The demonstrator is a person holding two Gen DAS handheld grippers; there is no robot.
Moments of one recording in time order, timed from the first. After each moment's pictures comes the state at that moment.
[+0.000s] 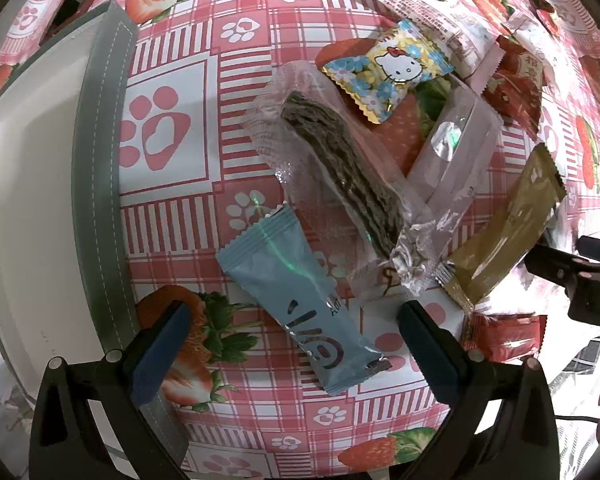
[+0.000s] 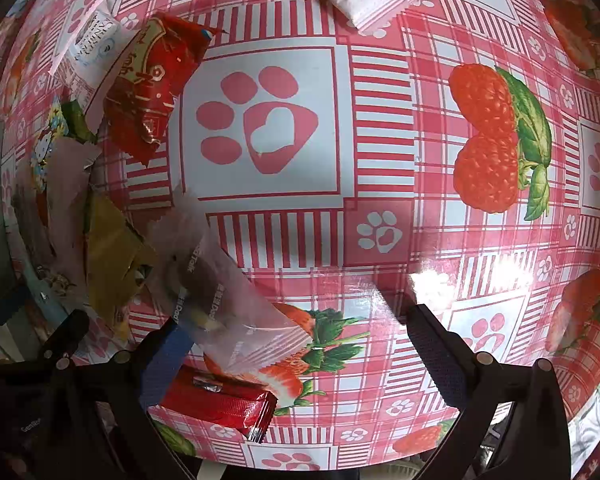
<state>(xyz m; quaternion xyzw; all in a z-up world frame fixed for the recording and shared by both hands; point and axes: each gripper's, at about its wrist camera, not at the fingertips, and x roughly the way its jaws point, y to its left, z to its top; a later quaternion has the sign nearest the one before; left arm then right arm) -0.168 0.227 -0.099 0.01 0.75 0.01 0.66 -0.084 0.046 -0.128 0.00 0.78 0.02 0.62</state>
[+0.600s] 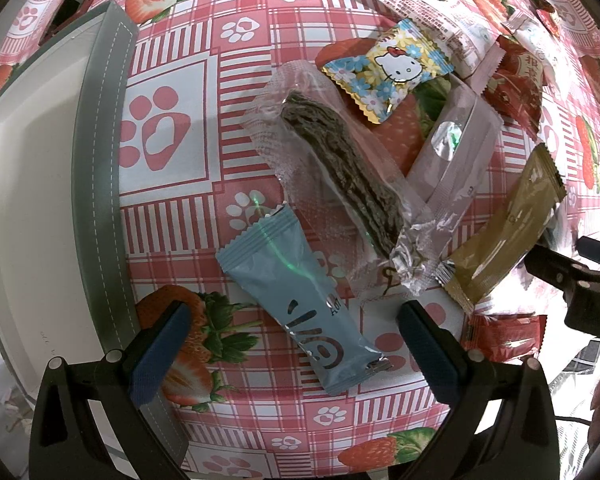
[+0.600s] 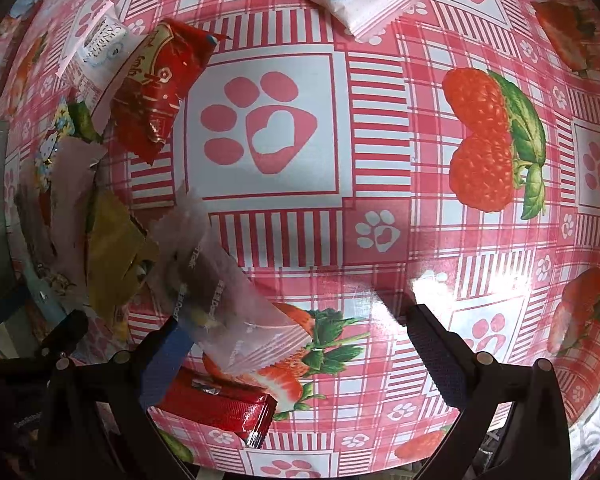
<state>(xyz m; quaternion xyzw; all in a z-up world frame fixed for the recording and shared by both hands) -0.168 0.226 -0.099 0.01 0.75 0.01 0.66 -0.118 0.045 -0.129 0.00 0.77 0.01 0.64</state>
